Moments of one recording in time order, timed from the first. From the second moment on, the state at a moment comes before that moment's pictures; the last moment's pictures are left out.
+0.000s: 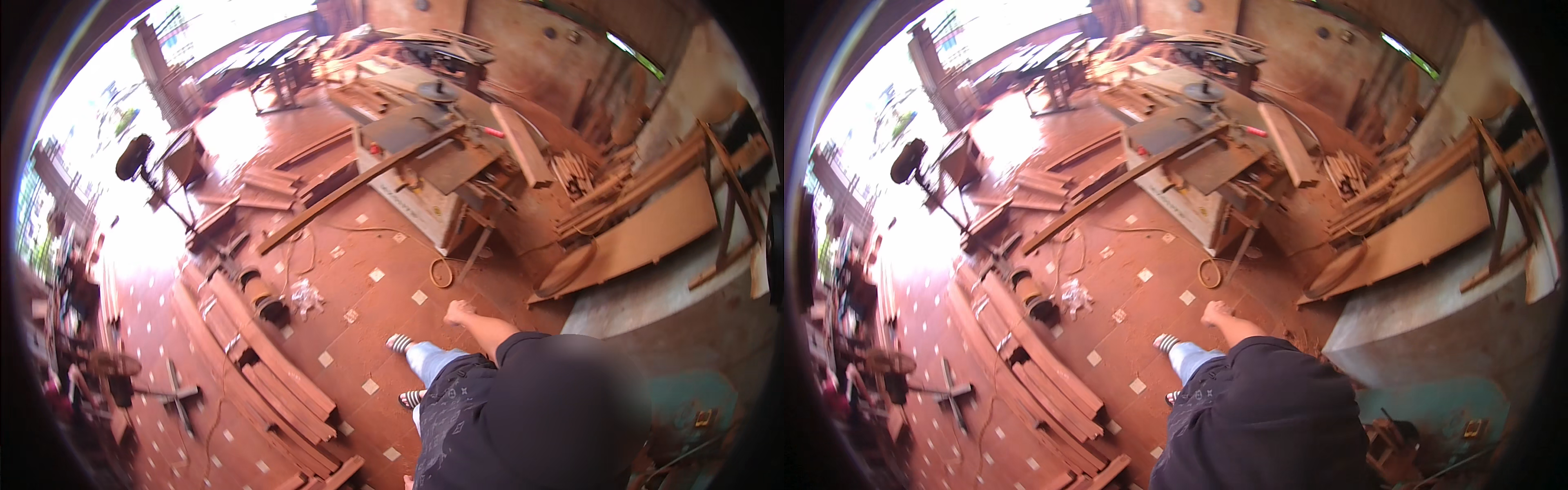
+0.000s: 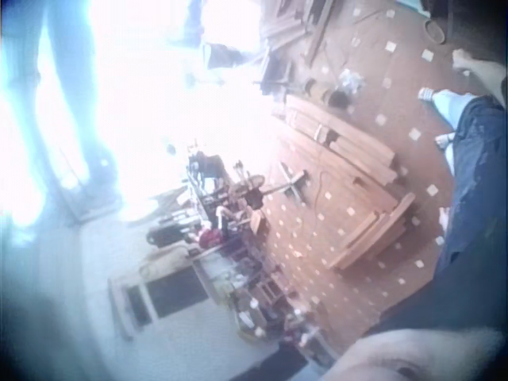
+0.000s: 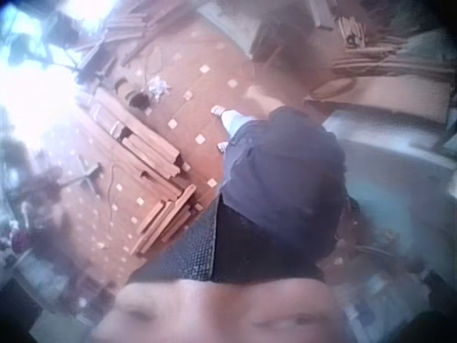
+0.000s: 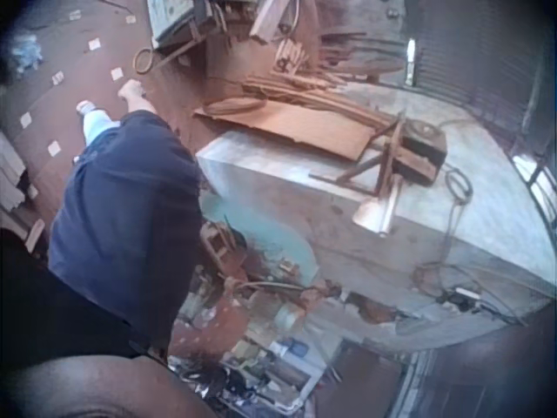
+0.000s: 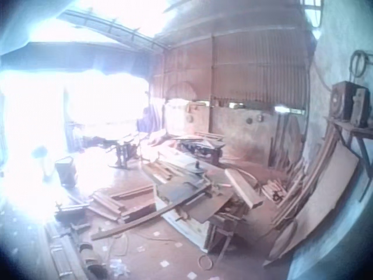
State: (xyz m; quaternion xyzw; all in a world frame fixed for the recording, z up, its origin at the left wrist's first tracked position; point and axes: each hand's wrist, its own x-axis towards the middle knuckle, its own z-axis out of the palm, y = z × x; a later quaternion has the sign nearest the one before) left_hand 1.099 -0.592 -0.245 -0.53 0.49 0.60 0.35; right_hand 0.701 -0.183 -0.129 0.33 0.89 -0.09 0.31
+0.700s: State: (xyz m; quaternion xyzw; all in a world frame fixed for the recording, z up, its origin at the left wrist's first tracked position) left_hand 0.802 -0.299 -0.236 -0.50 0.52 0.58 0.37; right_hand 0.448 0.371 -0.078 0.42 0.90 0.11 -0.01
